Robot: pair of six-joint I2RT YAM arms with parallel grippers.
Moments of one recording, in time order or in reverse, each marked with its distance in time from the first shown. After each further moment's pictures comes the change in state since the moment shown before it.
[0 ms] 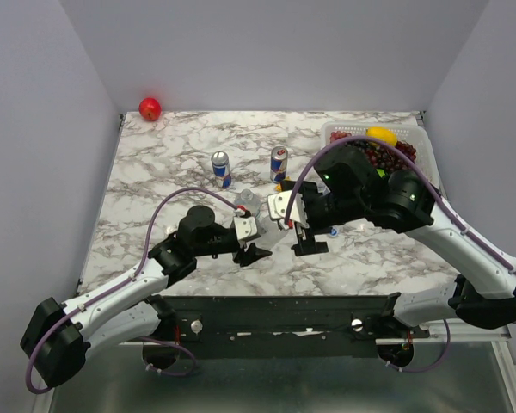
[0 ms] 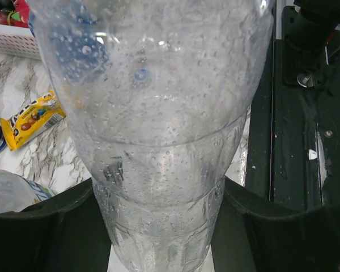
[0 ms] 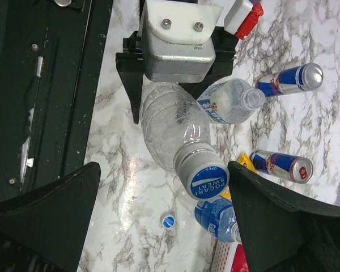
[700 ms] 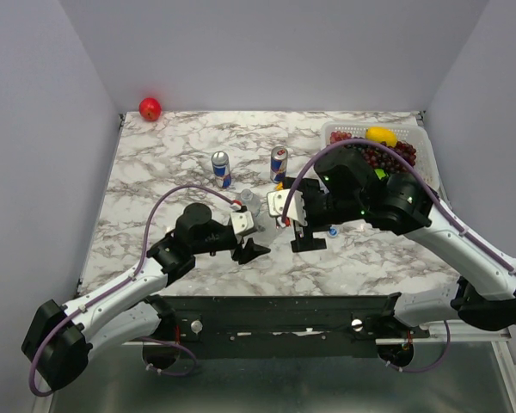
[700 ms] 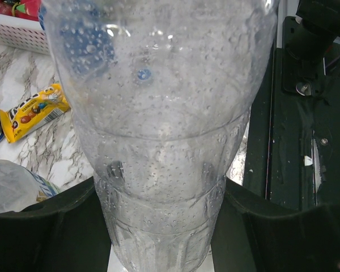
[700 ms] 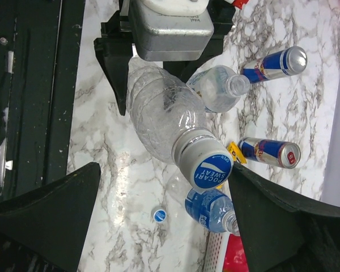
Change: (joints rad) left arm 0.042 0.000 0.000 0.012 0.020 -0.055; right arm -0.006 -0.018 -0.056 0.055 0.074 0.004
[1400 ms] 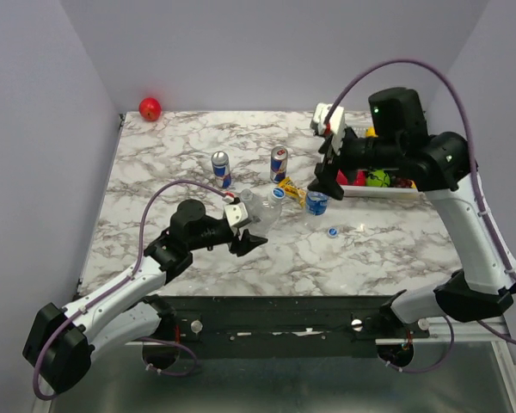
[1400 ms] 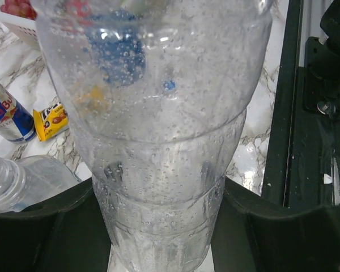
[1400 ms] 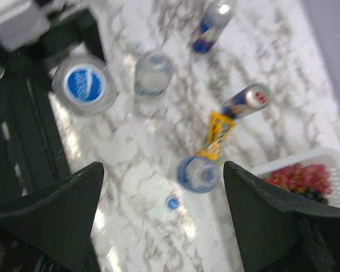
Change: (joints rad) left arm 0.052 -0.003 0.001 0.053 -0.011 -0.018; right arm -0.359 0.080 0.250 -0.111 -0.166 0.209
